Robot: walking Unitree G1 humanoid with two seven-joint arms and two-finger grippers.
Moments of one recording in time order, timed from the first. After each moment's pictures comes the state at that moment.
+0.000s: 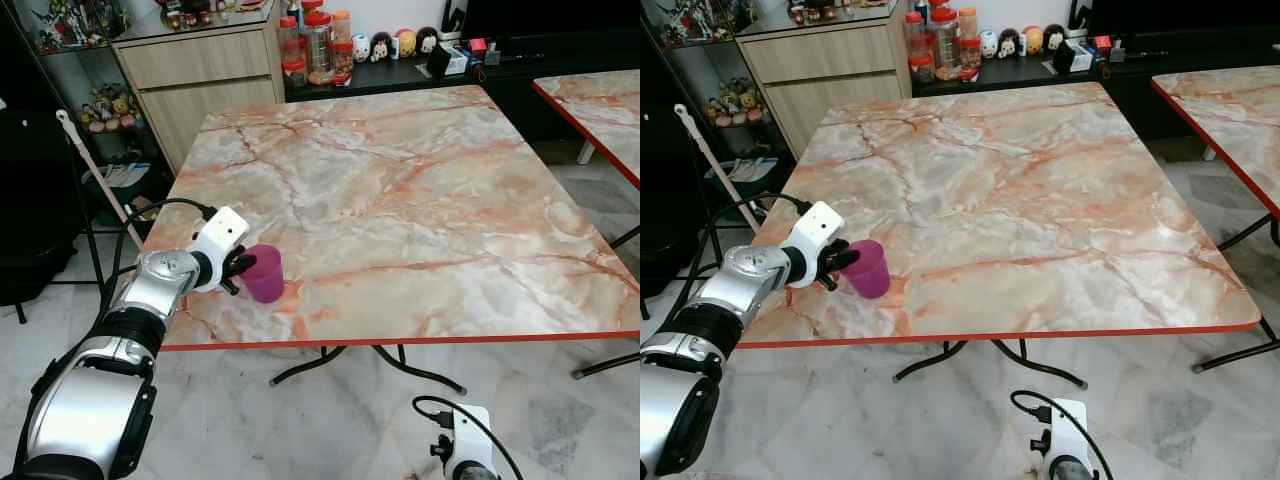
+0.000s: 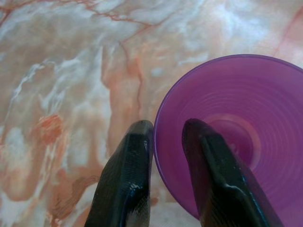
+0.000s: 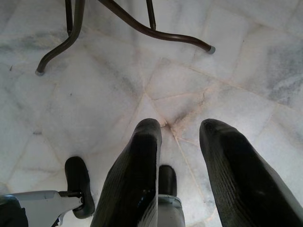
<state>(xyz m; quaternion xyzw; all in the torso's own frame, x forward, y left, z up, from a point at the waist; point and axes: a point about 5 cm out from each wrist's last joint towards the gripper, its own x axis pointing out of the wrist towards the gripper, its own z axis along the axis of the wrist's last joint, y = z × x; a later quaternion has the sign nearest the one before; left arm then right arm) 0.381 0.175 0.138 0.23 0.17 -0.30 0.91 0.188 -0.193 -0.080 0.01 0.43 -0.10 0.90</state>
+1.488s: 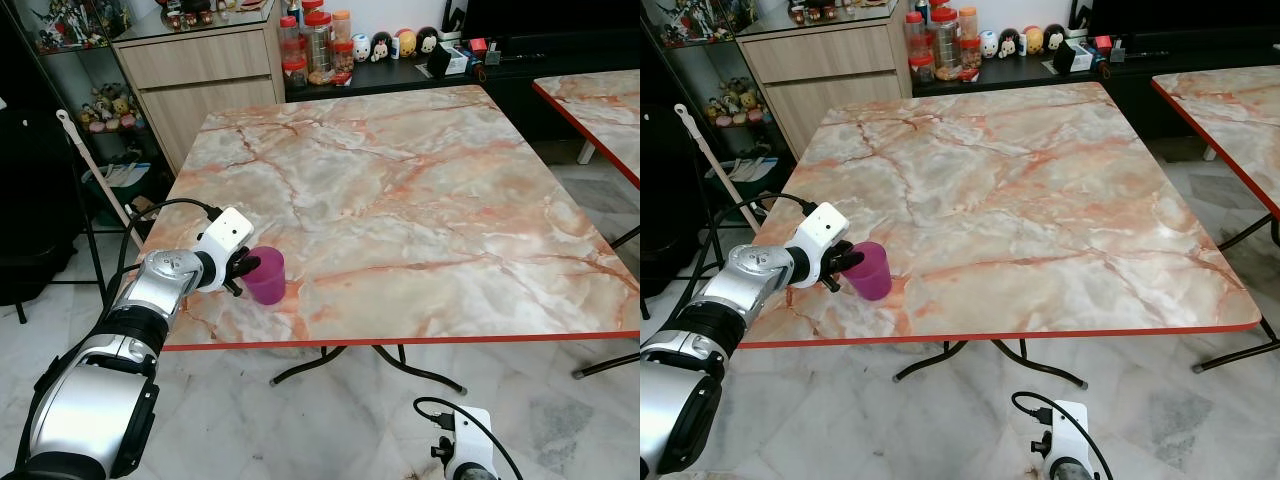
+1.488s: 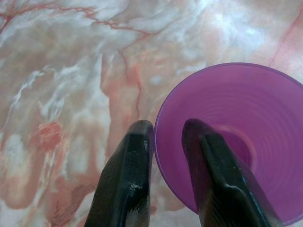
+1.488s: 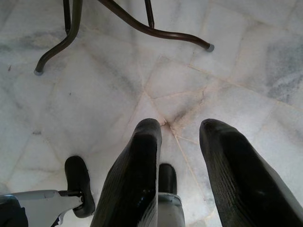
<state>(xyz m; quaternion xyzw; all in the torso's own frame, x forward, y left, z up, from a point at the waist) 0.383 0.173 0.143 0.22 0.16 -0.30 0.91 0.187 -0.194 -0.080 0.01 0.43 -0.10 0.90</state>
